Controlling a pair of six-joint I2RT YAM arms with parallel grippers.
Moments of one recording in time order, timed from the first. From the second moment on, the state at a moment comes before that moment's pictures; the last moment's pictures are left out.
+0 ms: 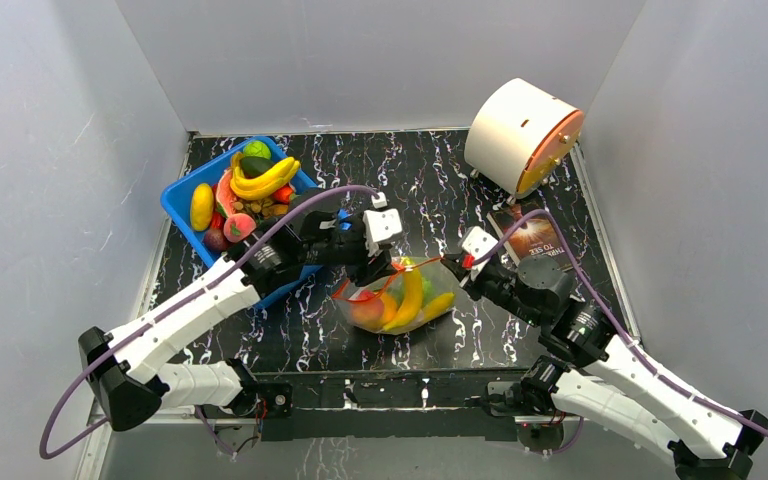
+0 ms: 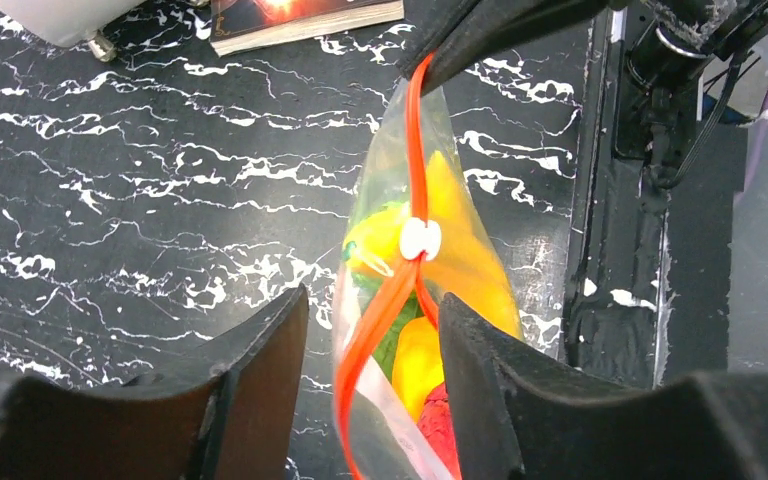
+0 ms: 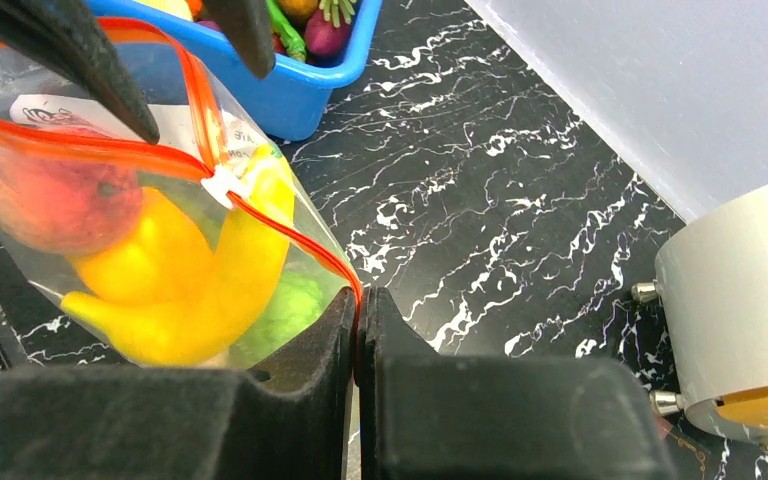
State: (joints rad) left arm -0.86 1.19 1.16 -0.48 0.41 0.35; right arm 0.83 0.60 0.68 -0.24 0.02 -0.29
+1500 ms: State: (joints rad) left arm -0.85 1.15 1.03 -0.40 0.64 0.48; right arm 0.83 0.64 0.82 -0.48 -0.28 -0.45
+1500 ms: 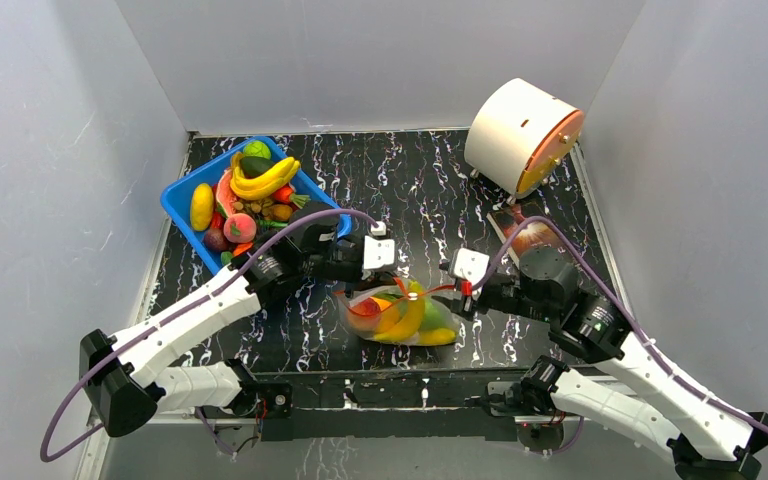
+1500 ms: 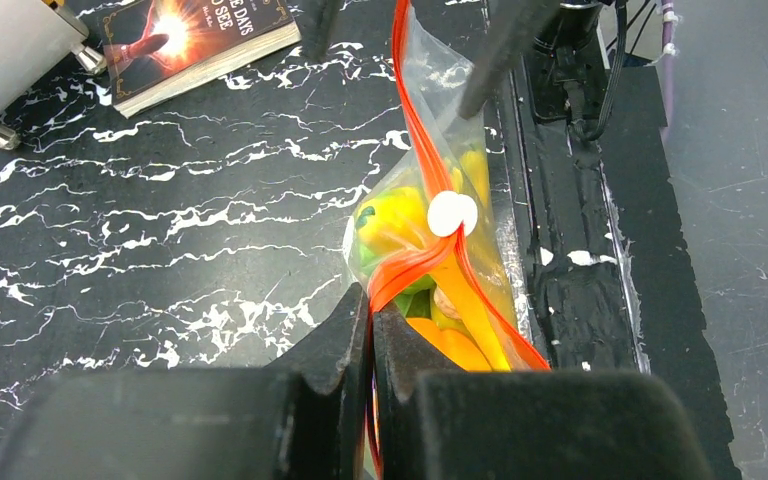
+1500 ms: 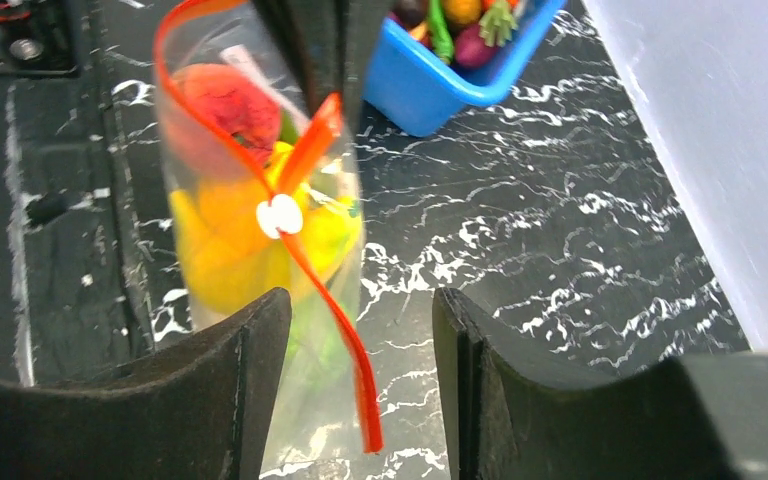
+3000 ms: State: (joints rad) left arm -0.84 1.14 1.05 -0.32 0.74 0.43; right arm 0.83 0.75 0.79 -0.37 -0.37 -0.37
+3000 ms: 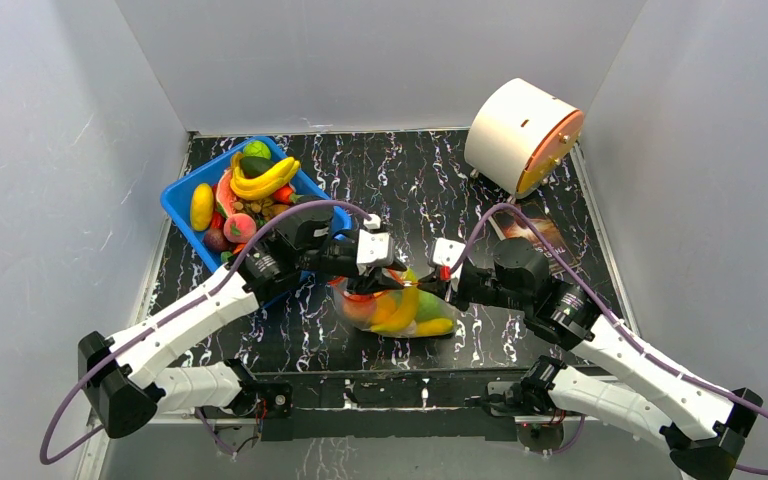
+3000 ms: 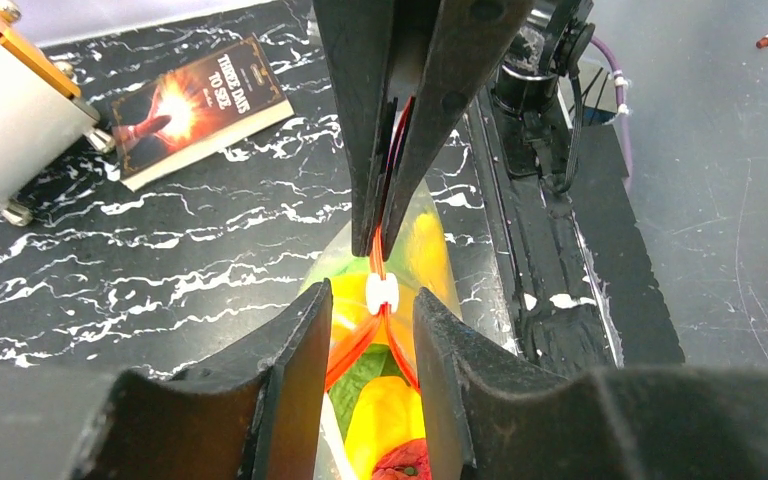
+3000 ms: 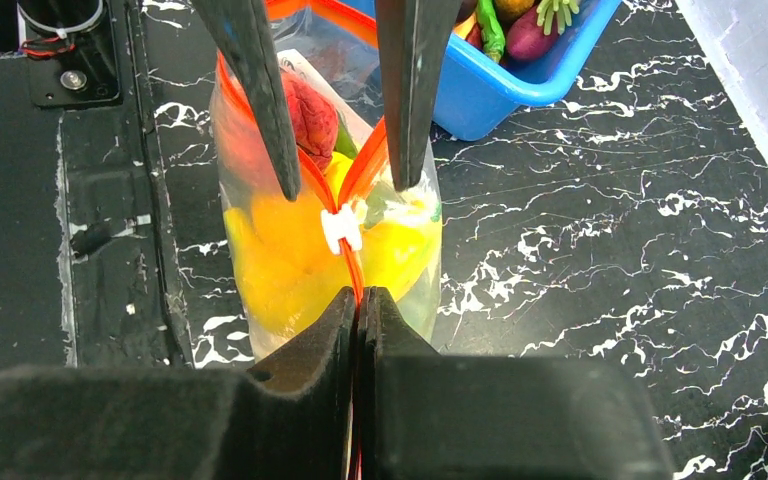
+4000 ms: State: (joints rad) left arm -0.86 1.14 0.99 -0.25 0.65 0.44; right arm 0.84 0.74 0.76 -0.28 -0.27 -0.28
